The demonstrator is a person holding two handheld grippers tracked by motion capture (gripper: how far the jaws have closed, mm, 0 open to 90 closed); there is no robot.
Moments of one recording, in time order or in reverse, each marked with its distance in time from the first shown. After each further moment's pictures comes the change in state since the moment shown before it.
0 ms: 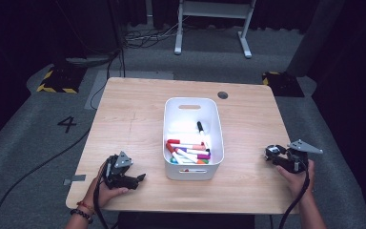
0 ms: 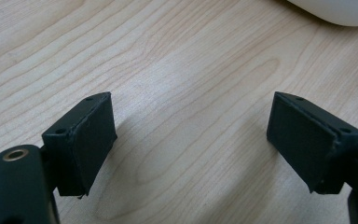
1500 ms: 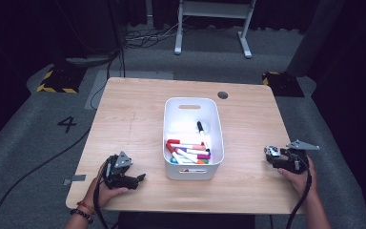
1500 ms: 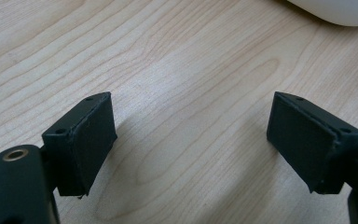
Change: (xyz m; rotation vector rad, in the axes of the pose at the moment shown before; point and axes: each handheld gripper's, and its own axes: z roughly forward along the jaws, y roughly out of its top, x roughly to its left) left arm 0.000 0.000 0.000 0.000 0.000 0.000; right arm -0.022 -0.013 0.018 0.150 0.010 -0.009
